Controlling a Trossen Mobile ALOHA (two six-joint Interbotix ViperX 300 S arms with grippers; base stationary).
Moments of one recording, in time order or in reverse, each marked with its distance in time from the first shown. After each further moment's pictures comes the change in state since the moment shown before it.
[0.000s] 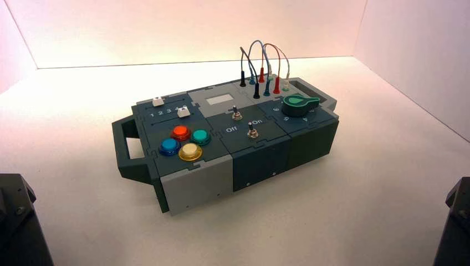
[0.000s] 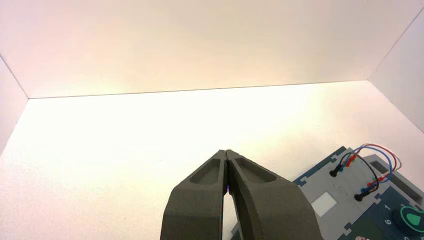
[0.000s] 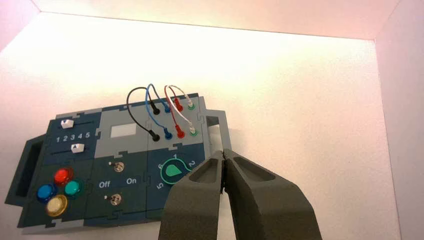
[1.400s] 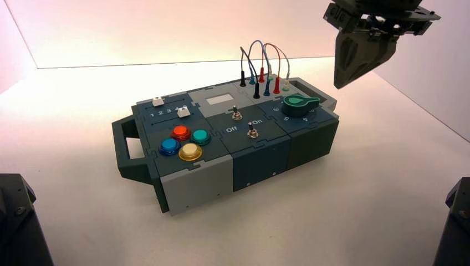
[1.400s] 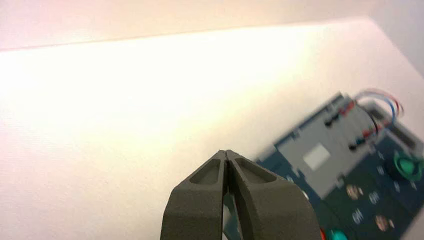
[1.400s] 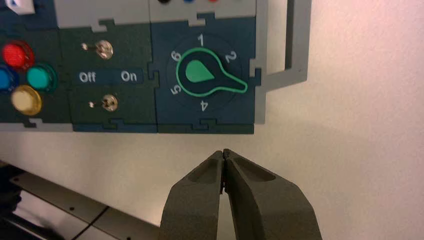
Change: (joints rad) left arm -0.109 0.186 -0.012 -0.002 0.080 0.002; right arm 0.152 0.630 -0.140 0.067 0.219 -0.011
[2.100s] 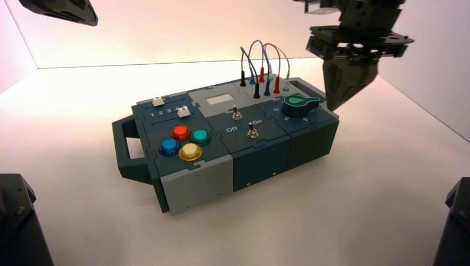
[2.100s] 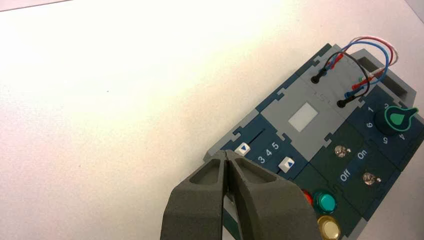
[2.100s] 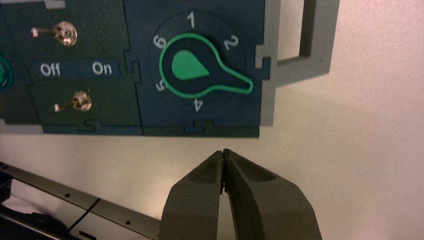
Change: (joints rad) left arm -0.078 0.109 -0.020 0.000 0.041 0.006; right arm 0.002 0.198 -0.064 0.003 0.005 -0.002
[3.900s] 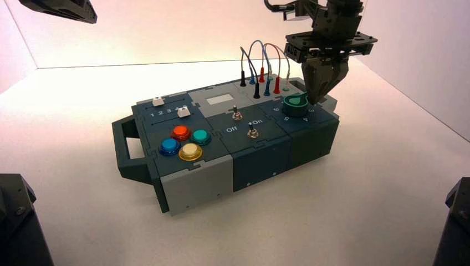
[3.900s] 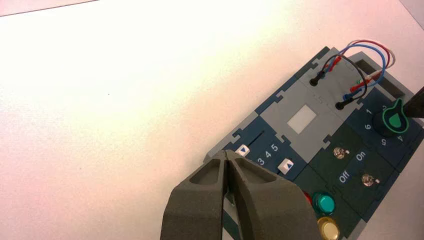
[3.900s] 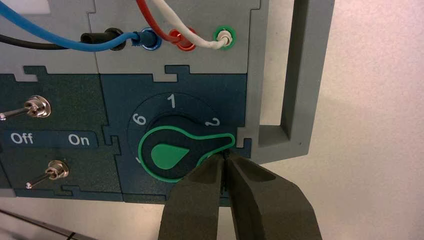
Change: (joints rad) left arm -0.002 -0.009 0.000 0.000 0.002 0.003; right arm -0.017 0.198 -0.156 -0.075 -0.026 0.000
